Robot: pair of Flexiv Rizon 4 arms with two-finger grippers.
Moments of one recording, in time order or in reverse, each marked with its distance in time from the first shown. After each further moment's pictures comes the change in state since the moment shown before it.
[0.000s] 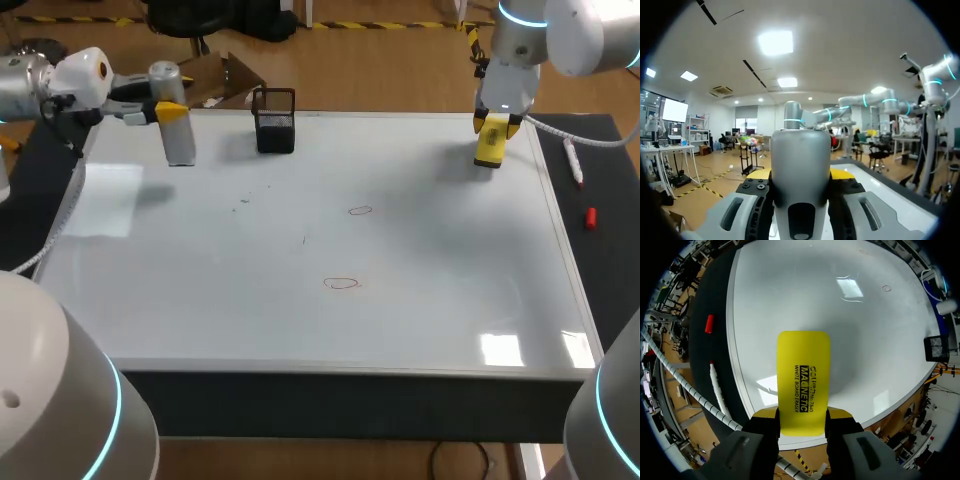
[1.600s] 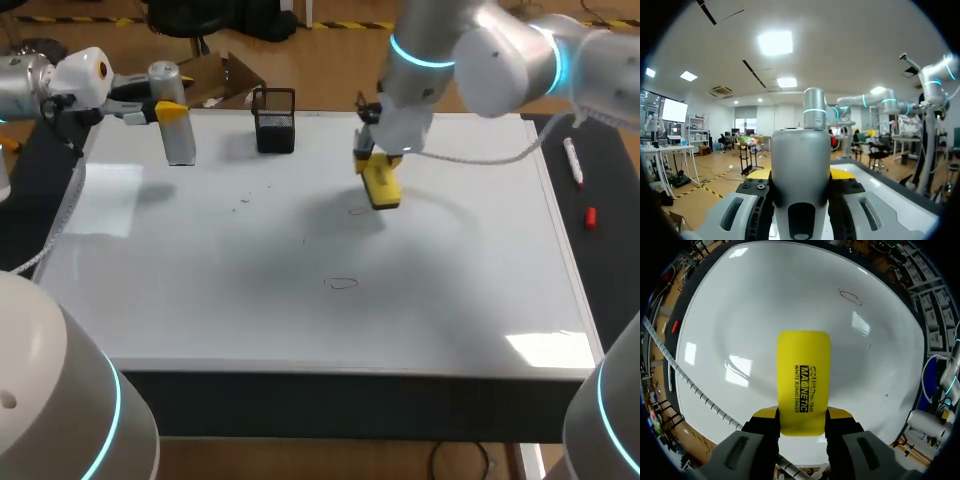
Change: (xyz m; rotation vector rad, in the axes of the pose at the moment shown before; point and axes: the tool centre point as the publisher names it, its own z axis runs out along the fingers) left arm -0.002 0.001 -0.001 0.001 0.005 0.000; right arm -0.203 0.191 -0.022 -0.011 -0.152 -0.536
